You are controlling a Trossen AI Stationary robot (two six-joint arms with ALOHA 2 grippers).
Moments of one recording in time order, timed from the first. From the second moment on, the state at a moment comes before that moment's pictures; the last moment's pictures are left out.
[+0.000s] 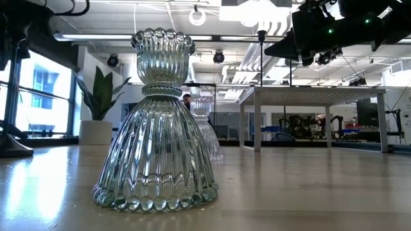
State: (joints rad) left arm -0.13 0.56 0.78 -1.40 0.08 -0.65; right arm -0.16 0.97 0.36 0.60 0.33 -0.04
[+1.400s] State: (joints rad) left arm -0.24 0.55 0.76 -1.14 0.10 -0.70; right arm -0.16 0.97 0.36 0.60 0.32 -0.05
